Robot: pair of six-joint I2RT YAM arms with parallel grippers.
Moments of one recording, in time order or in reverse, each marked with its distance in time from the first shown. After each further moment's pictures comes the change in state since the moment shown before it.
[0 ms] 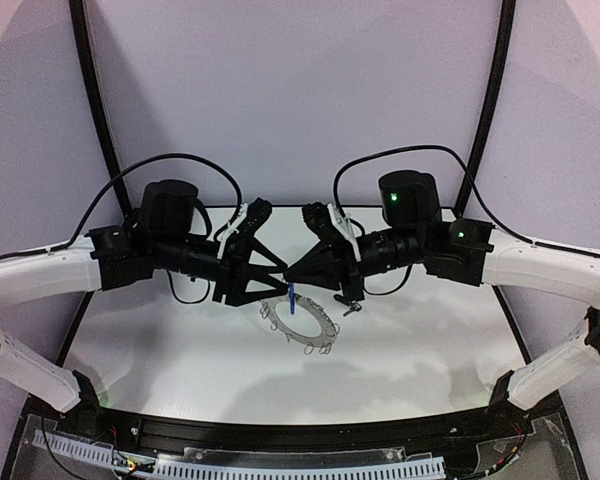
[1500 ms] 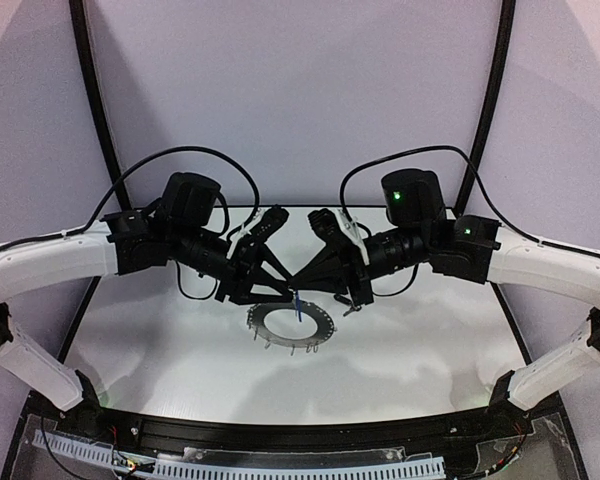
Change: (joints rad) left arm 0.000 0.127 0.155 -0.195 0.195 0.113; right arm -0.001 -0.022 0.011 -0.086 -0.074 -0.072
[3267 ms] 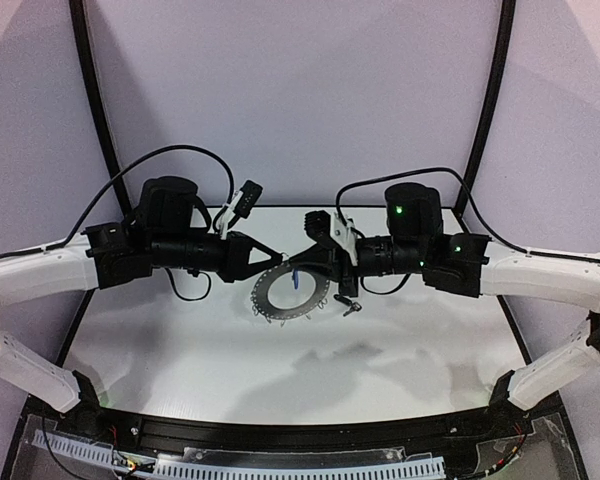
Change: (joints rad) left arm -0.011 -0.117 -0.109 0.150 -0.494 -0.537; right arm -0.009 0.003 -0.106 0.211 0.288 -0.070
